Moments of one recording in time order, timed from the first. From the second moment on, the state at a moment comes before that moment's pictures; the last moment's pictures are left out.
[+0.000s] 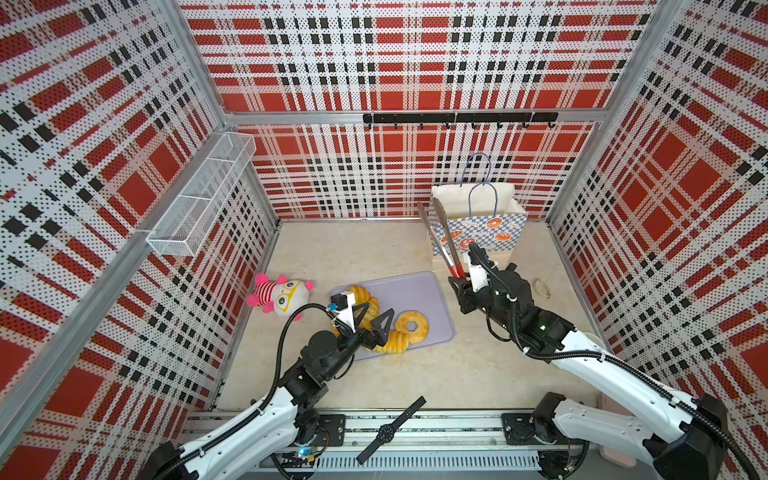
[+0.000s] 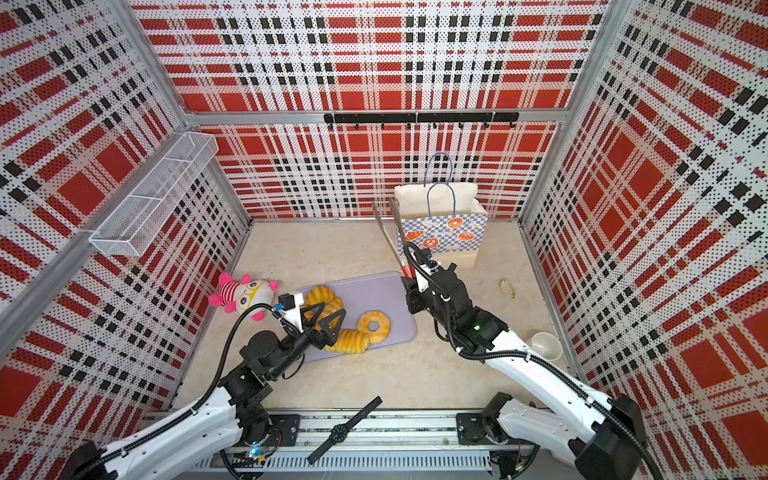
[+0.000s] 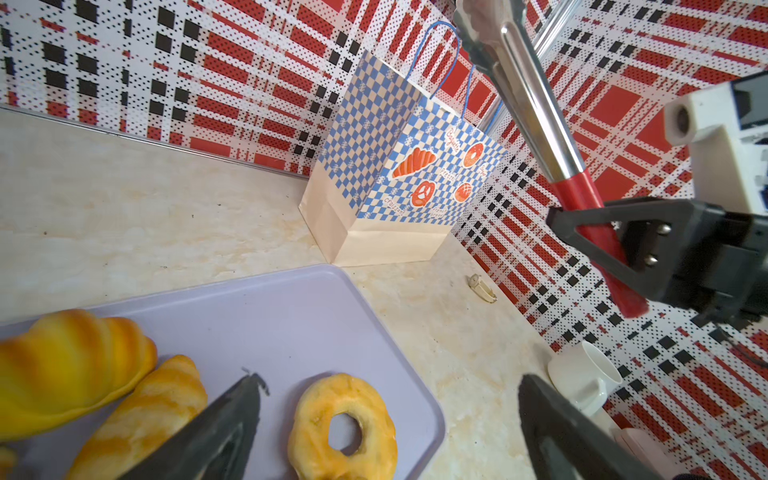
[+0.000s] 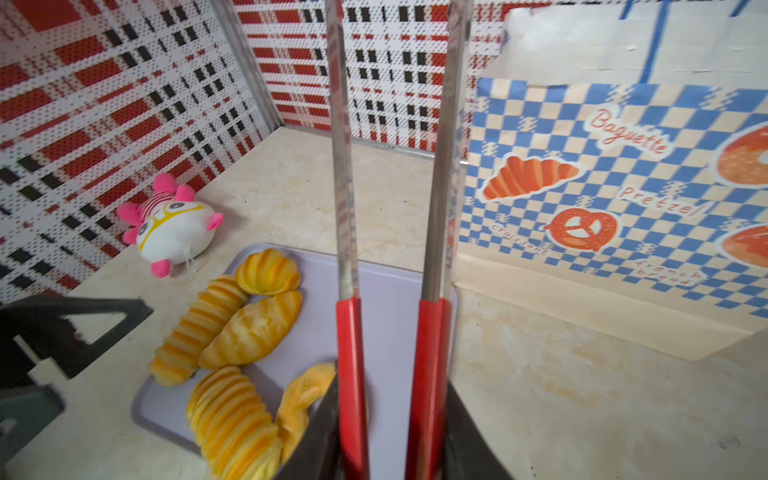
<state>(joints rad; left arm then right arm) -0.70 0.67 0.21 0.41 -0.09 -0.52 0.76 1.05 0.88 -0.19 0.17 0.18</state>
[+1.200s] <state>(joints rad) -0.57 0.73 0.23 0.25 -0.15 -0.64 1.11 1.20 1.16 -1.00 0.57 0.18</state>
